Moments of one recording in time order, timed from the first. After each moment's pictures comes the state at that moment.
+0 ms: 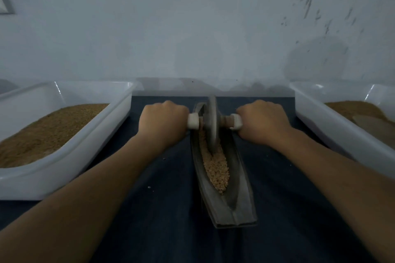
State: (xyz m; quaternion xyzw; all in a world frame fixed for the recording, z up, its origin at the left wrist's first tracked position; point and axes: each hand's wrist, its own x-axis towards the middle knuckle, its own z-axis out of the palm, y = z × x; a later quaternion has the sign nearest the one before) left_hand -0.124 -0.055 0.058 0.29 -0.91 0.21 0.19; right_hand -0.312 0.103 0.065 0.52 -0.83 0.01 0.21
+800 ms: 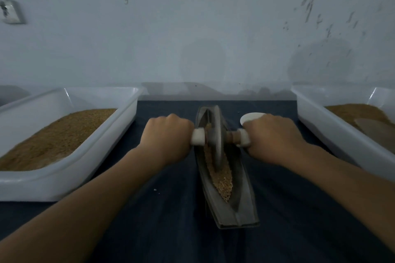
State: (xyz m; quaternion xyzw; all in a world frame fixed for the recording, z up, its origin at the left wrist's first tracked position) left_hand -0.106 -0.037 0.054 0.26 -0.92 0.20 0.20; right_hand -0.296 0.131 0.057 0.52 -0.81 0.03 0.25
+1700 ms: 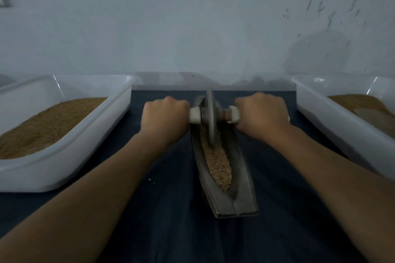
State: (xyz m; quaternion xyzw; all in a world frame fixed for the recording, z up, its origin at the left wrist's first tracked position) left_hand -0.123 -0.042 0.053 0.30 -0.90 0.22 0.22; right_hand -0.300 0.102 0.061 0.50 -0.82 0.03 0.27
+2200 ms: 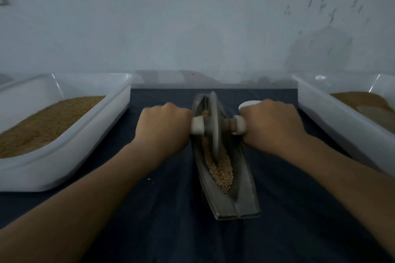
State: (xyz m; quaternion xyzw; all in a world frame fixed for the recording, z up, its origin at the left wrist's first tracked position) left_hand -0.106 -0.027 0.044 0.27 -0.90 0.25 0.22; right_hand -0.289 0.129 0.050 0.52 -0.80 0.02 0.30
